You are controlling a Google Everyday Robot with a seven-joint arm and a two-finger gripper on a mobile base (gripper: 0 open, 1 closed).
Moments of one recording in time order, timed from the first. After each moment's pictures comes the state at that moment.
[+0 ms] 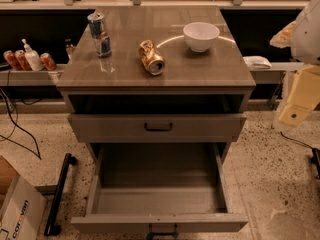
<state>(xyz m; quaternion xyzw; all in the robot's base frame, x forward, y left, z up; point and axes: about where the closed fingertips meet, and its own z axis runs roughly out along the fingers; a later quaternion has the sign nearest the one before) 0.438 -0.217 0.976 -0.60 0.78 -0.03 0.16</state>
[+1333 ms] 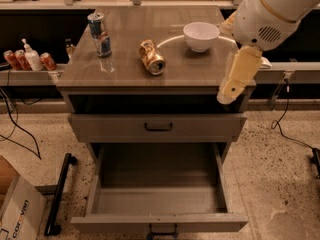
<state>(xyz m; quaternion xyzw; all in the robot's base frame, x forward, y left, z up) 0.512 -0.138 0.968 -0.64 0.74 0.02 0.23</state>
